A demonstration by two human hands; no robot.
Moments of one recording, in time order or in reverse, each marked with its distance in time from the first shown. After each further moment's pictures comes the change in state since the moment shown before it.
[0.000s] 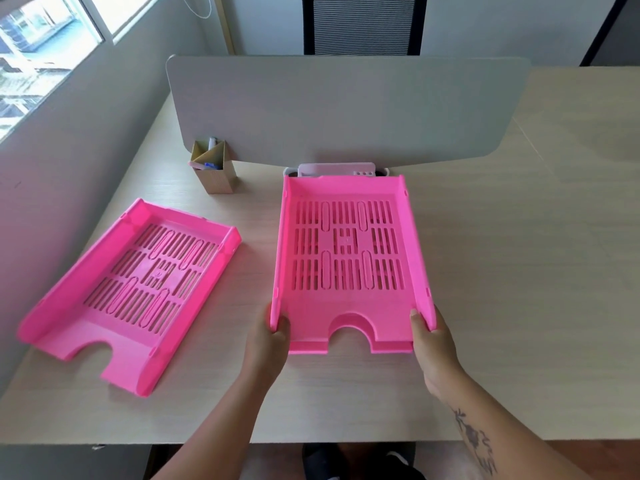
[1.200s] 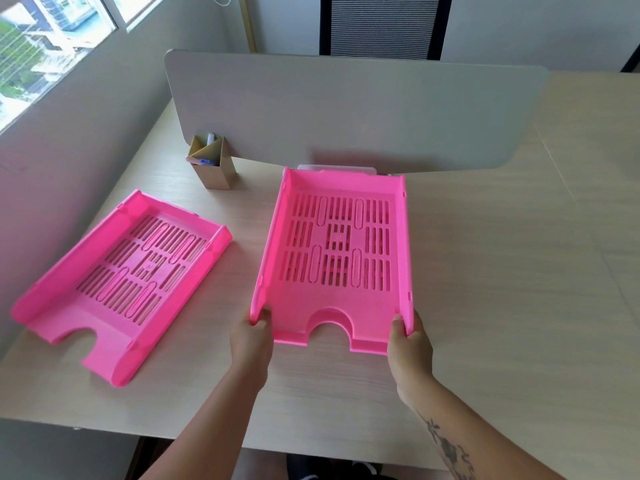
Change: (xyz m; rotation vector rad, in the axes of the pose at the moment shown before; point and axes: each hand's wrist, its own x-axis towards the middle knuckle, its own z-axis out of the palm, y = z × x) left_hand 0.017 0.010 0.036 -0.256 0.297 -0.280; right_hand 0.022 -0.014 -0.004 -0.082 0.014 -0.026
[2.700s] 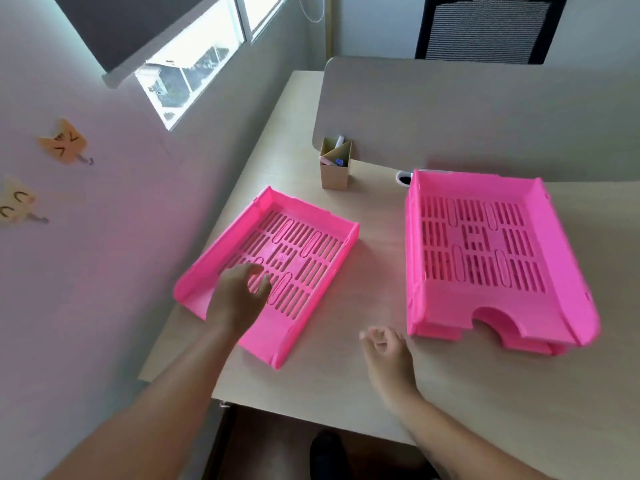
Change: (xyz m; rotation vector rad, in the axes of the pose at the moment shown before) left_hand 0.139 0.044 -0.271 0.725 0.064 0.717; right_hand -0.153 -0.037 0.229 -0.196 -0.276 -0.122
